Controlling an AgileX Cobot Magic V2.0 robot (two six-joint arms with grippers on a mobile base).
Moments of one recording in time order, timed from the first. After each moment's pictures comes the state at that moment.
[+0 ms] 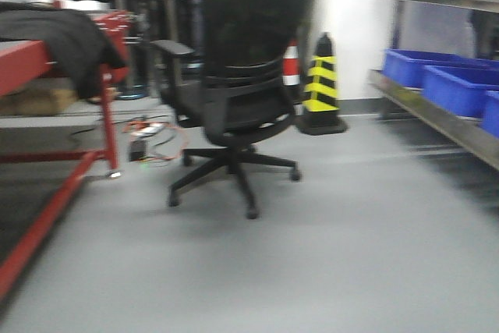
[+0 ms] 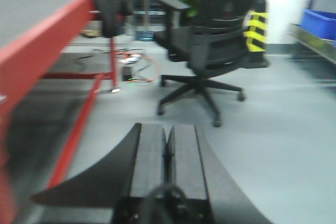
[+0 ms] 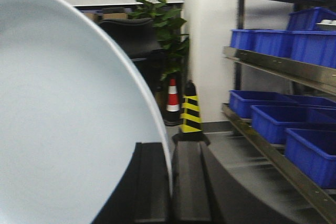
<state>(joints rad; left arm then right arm) -0.03 -0.02 0.03 -0.06 0.14 0.07 -0.01 0.28 -0.34 0.04 -0.02 0.06</state>
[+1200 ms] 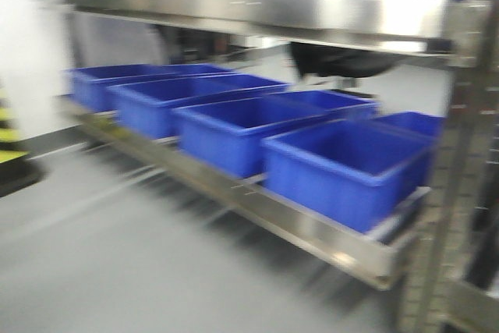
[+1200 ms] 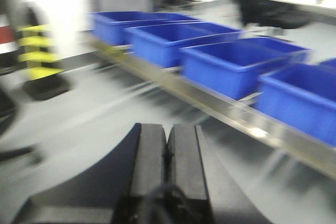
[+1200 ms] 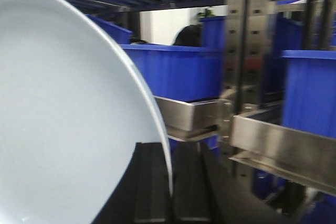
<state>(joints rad) -0.03 -0.02 0.03 -0.06 0.14 0.07 -0.01 0.28 -0.34 0.04 -0.02 0.06</state>
